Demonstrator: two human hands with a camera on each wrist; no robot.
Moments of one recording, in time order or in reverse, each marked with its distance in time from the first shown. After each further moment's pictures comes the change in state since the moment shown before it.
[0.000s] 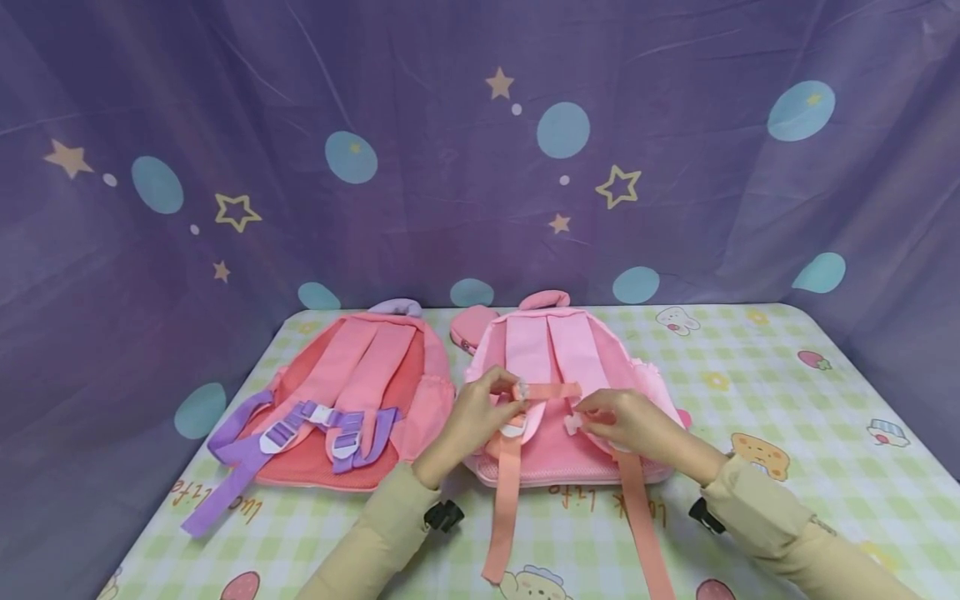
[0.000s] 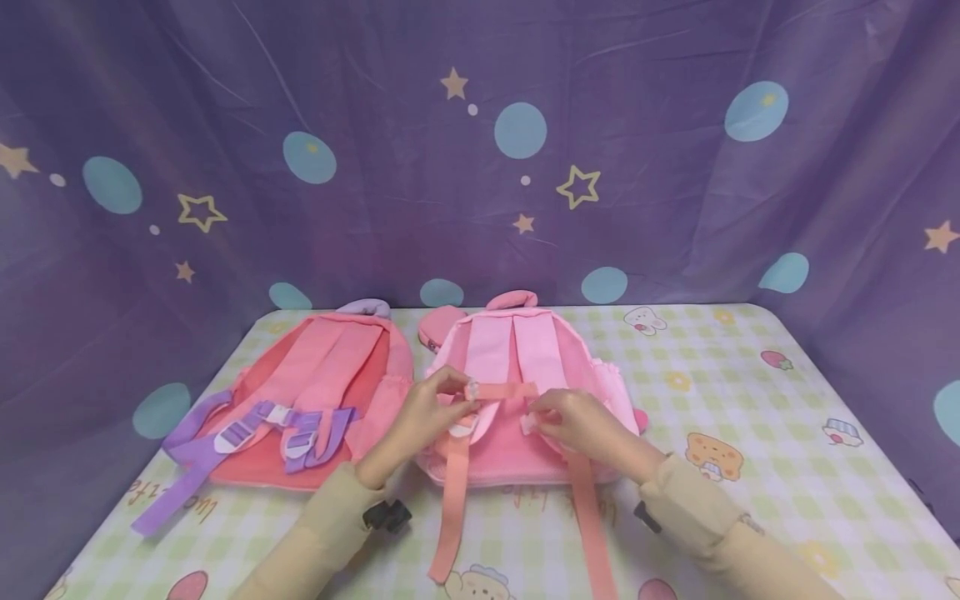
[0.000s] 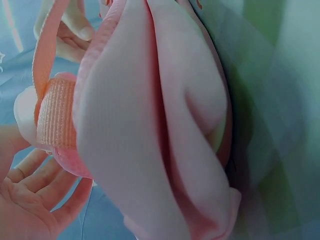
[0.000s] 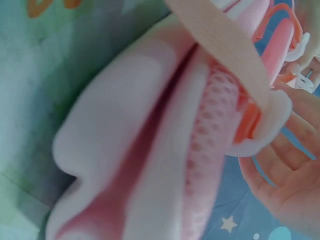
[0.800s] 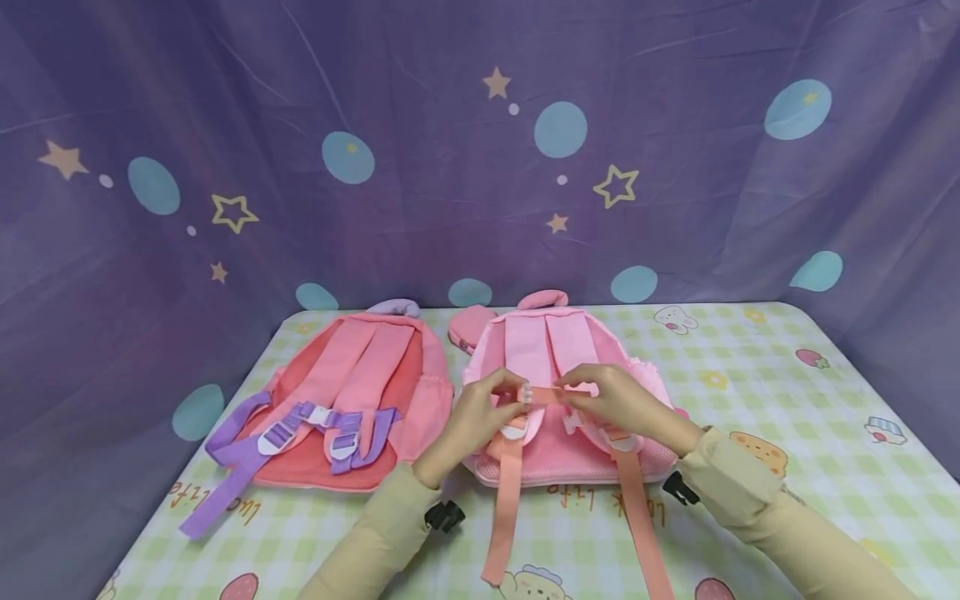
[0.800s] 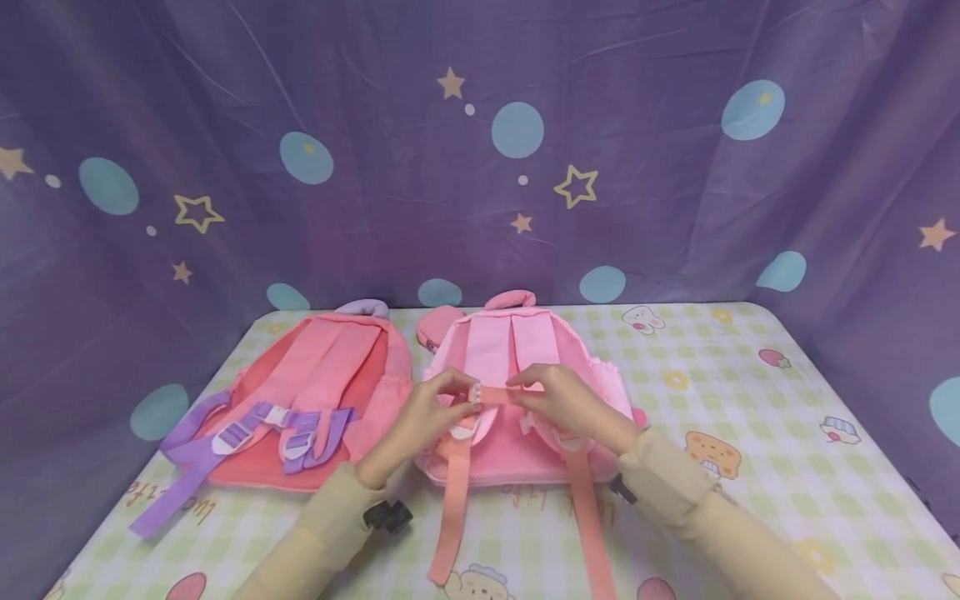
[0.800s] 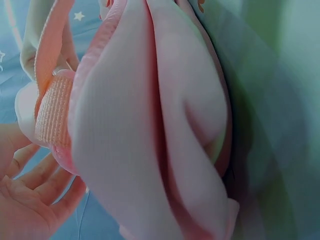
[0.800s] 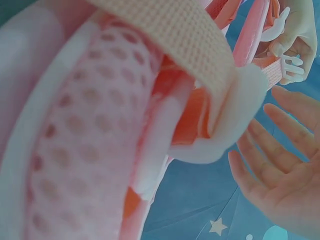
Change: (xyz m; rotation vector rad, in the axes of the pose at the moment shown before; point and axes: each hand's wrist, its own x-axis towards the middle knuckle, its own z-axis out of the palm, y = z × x) left_hand 0.002 0.001 0.002 -0.020 -0.043 0.017; right_hand 0.029 -0.009 -0.009 0.058 0.008 0.080
